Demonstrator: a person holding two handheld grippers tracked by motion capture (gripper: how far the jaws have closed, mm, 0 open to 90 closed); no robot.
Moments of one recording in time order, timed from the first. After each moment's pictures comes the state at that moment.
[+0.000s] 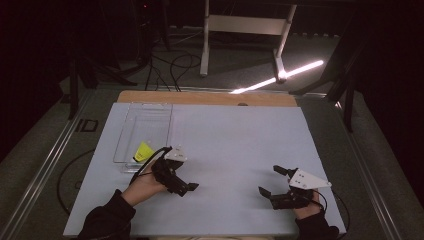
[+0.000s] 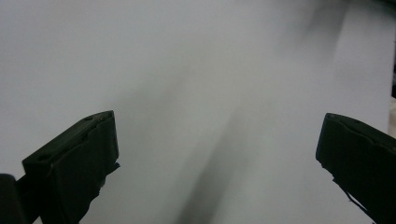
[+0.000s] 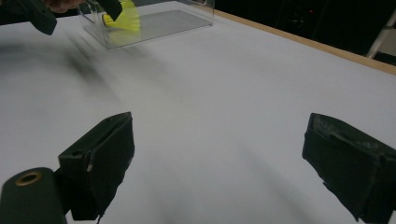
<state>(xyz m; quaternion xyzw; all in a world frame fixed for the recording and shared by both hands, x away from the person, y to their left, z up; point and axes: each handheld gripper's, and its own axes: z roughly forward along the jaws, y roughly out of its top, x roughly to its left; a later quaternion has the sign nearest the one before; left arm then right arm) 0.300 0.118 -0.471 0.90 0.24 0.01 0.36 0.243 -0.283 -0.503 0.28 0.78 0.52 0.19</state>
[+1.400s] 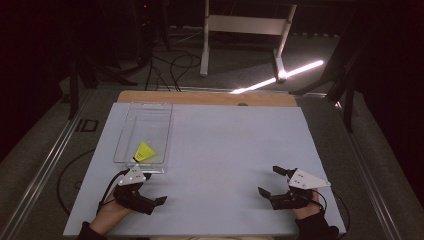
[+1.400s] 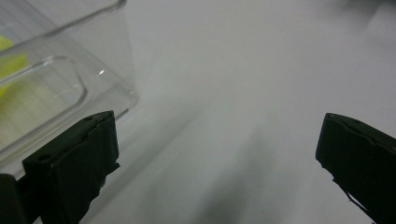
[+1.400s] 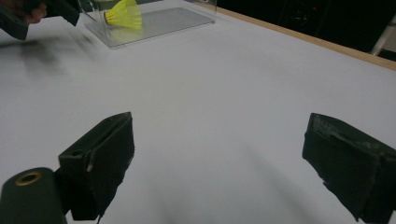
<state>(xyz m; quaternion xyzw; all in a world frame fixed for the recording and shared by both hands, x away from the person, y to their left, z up) 0.245 0.209 -0.507 0.84 0.33 0.07 0.41 0.244 -0.282 -0.505 0.28 0.79 0.52 0.18</state>
